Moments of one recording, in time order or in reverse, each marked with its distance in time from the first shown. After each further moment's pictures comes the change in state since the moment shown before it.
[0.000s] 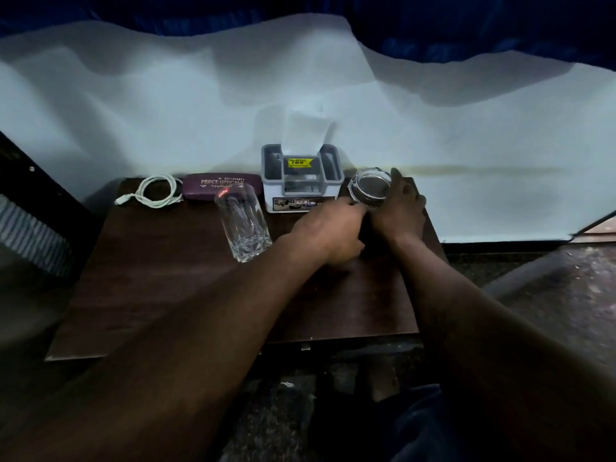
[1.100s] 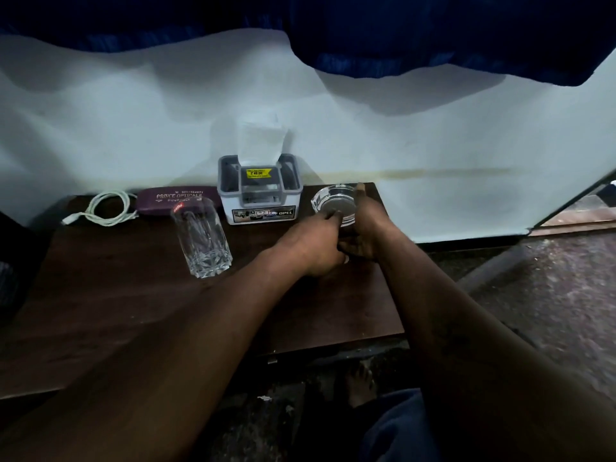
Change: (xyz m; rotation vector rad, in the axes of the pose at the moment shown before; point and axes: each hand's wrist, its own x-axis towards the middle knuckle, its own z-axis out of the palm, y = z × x) left_hand 0.028 0.021 0.024 -0.113 -0.086 -0.017; right_hand -0.002 -0.001 -0.029 0.918 -0.366 0.567
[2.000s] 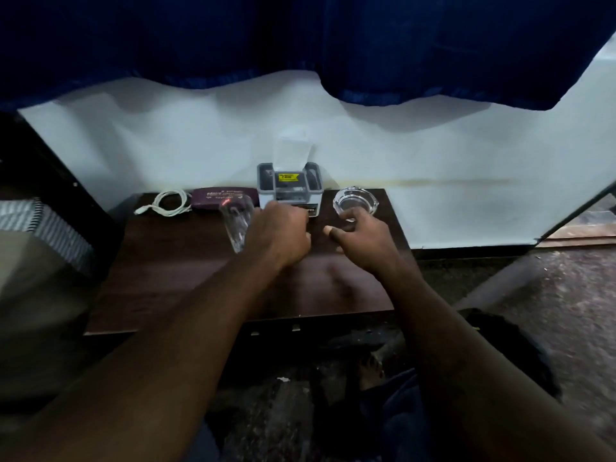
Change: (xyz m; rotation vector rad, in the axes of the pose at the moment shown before) left_hand -0.102 -0.016 -0.047 0.325 0.356 -0.258; right_hand -0.087 0.040 0.006 -0.669 0.052 -0.586
